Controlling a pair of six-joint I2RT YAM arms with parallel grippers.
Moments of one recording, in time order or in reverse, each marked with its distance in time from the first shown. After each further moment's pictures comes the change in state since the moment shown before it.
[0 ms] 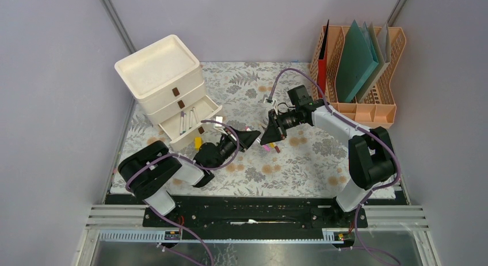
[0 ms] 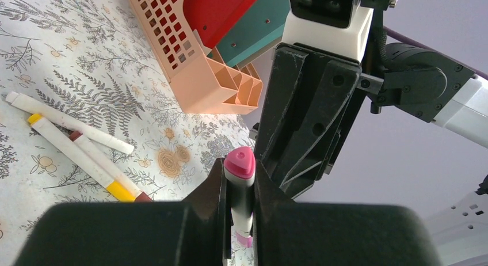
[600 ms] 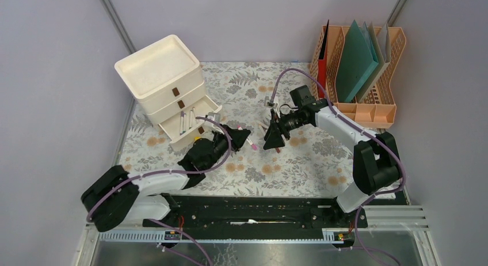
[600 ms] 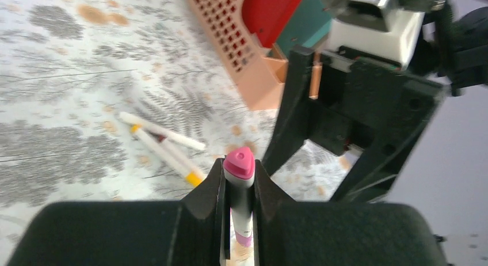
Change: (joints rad) left arm -0.003 -0.352 0.010 -0.486 -0.081 0.259; right arm -0.001 -0.048 0.000 -0.092 0.073 -0.130
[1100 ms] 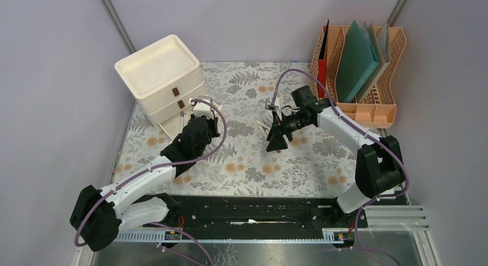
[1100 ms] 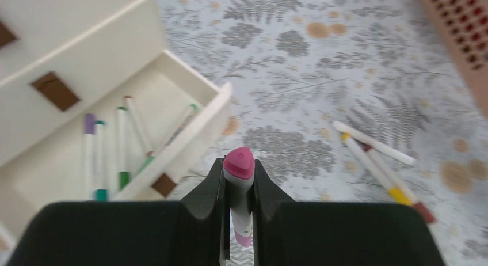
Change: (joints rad) left arm 0.142 -0.221 0.266 -0.814 -0.306 0.433; right arm -0.001 -0.041 0.007 -0.093 0.054 -0.120
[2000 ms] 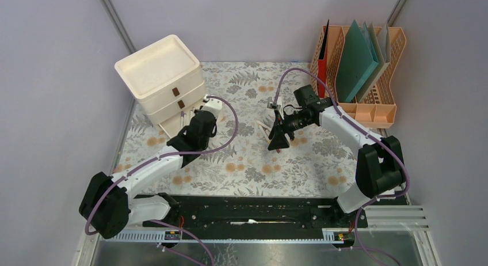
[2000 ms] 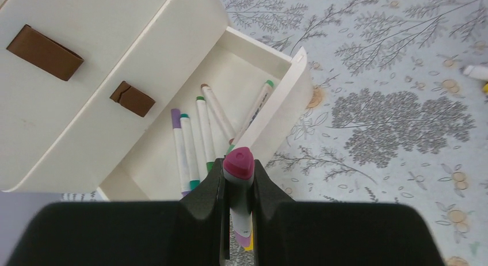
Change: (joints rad) left arm 0.063 0.134 0.085 -0.137 -0.125 0.331; right arm -0.023 -0.007 0.002 -0.011 0.004 -0.020
